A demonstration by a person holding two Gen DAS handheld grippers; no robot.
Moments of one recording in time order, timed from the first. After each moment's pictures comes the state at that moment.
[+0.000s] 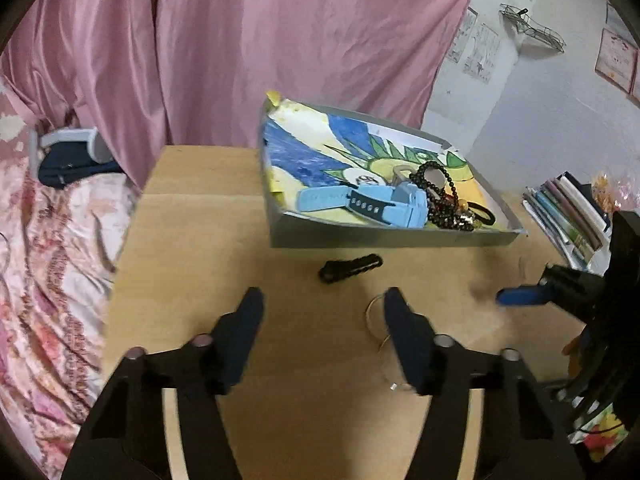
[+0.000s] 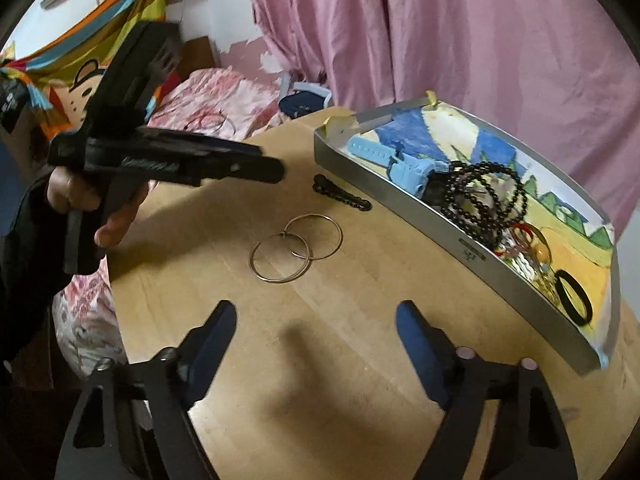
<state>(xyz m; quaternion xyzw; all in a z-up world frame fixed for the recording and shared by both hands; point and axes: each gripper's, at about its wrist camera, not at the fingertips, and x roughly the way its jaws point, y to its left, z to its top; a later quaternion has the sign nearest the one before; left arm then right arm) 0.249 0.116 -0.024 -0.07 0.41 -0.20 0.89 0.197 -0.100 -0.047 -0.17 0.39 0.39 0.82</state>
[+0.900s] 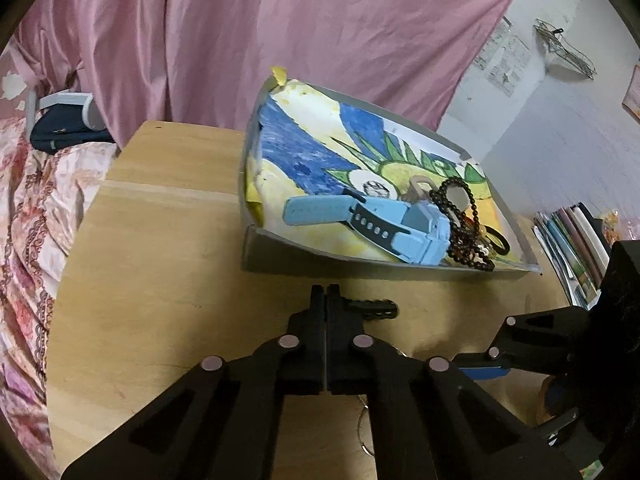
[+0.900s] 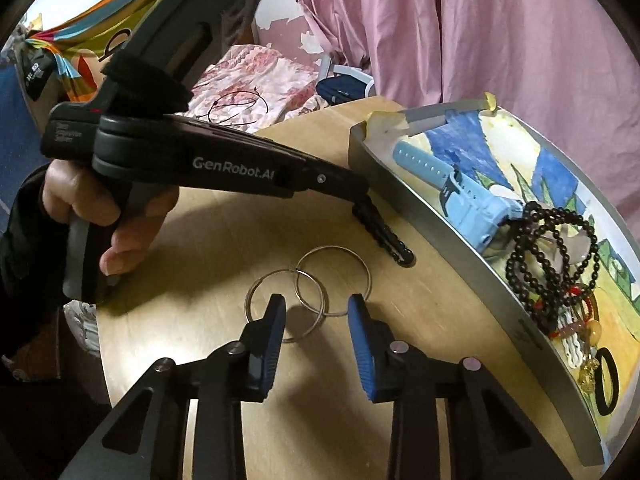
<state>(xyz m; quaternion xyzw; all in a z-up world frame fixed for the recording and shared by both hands) 0.288 0.103 -0.037 -0.12 0.44 -0.17 0.87 0.235 -0.054 -0.062 -0.20 0.40 0.45 0.77</state>
